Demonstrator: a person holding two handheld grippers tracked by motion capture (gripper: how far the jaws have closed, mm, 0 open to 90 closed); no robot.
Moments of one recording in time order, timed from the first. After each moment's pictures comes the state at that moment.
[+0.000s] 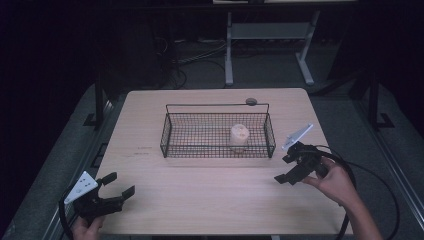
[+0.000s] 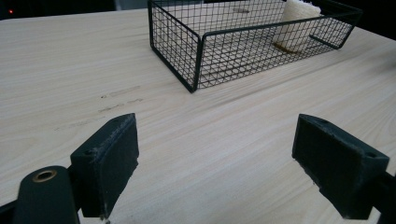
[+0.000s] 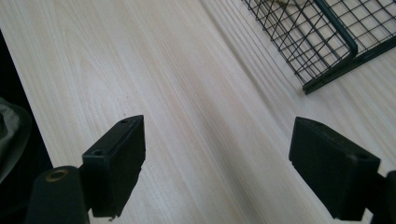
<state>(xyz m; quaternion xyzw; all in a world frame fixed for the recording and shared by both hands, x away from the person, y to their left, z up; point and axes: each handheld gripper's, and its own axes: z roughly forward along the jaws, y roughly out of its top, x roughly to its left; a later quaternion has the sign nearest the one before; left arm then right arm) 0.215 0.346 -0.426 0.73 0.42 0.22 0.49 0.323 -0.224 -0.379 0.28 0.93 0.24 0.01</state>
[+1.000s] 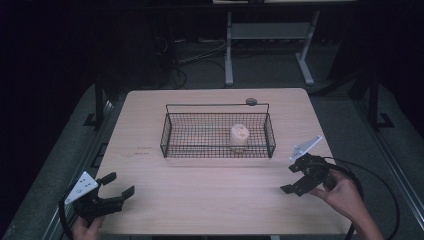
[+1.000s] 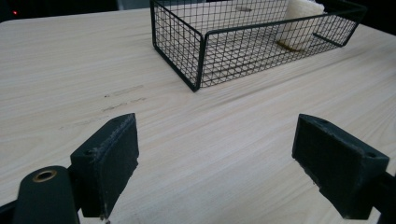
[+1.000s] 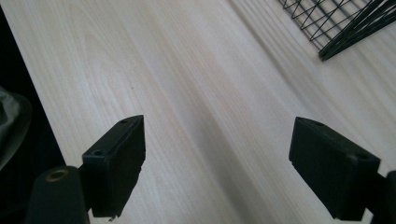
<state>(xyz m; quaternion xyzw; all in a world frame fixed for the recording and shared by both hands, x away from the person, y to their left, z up) 0.215 0.346 -0.426 0.74 0.41 0.23 0.48 0.297 -0.239 -0.393 0.29 0.93 0.25 0.01</state>
